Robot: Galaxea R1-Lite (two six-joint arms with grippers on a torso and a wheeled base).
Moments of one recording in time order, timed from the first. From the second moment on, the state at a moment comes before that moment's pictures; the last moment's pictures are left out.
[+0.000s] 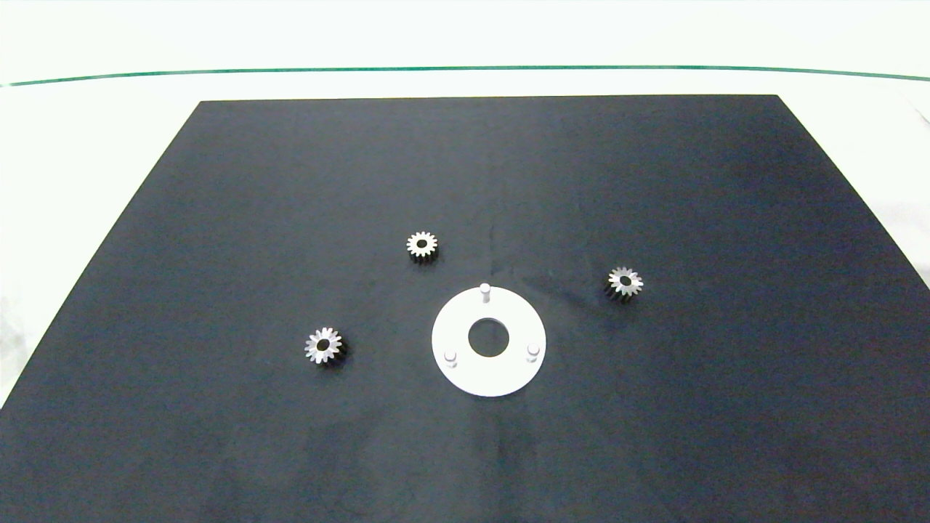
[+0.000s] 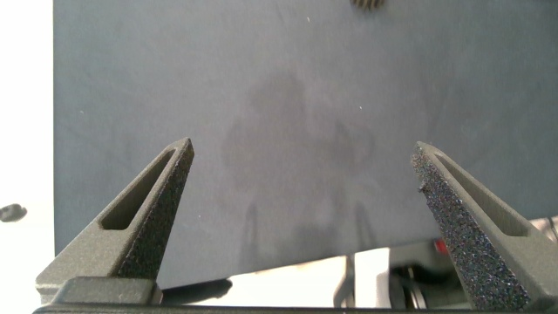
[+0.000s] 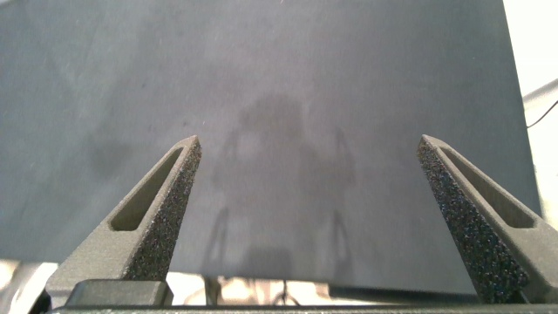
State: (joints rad) left arm -0.01 0.20 -0.41 0.42 -0.09 0.19; right arm 0.00 0.14 -0.23 0.20 -0.01 -0.16
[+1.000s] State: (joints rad) left arm -0.05 0.96 -0.86 0.45 -0.08 0.20; right arm 0.09 0.82 -0.66 0.27 -0.01 -0.20
